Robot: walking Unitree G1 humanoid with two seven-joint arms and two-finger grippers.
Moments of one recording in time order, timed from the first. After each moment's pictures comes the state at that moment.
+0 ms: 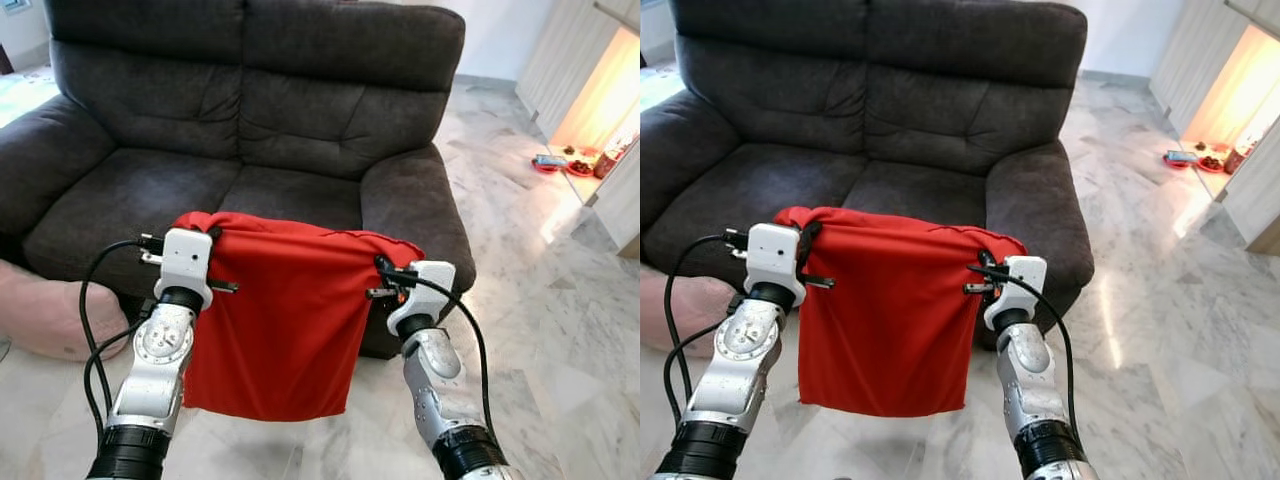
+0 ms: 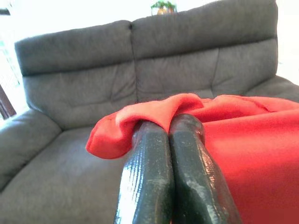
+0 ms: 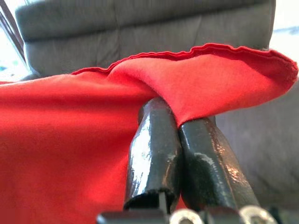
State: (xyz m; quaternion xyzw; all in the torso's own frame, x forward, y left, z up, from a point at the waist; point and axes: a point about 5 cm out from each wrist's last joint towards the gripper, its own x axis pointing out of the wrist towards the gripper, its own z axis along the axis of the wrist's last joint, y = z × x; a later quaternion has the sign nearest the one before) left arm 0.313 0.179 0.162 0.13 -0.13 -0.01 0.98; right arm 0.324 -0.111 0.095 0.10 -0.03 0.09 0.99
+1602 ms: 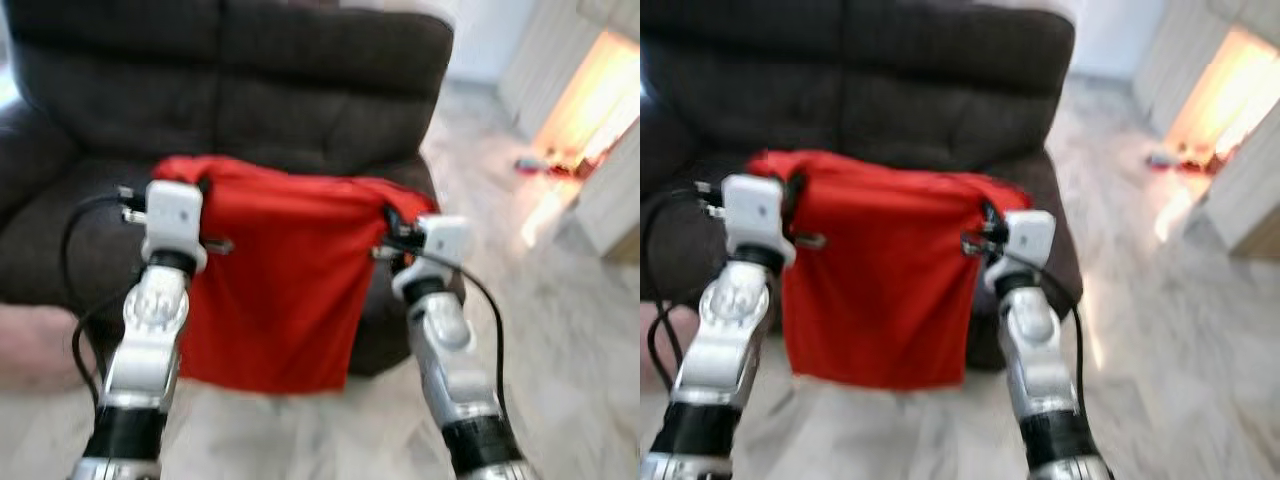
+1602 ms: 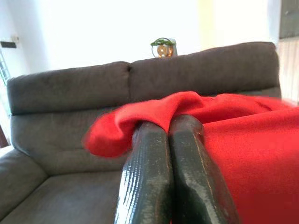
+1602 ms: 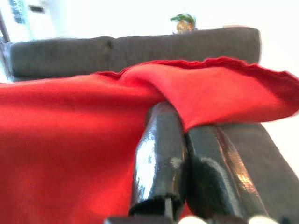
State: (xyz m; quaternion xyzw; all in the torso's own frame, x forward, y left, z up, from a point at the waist) left arm 0.318 0.174 0.209 0.14 -0.19 0.00 0.97; right arm 0.327 -0.105 0.152 0.08 -0.11 0.09 0.99
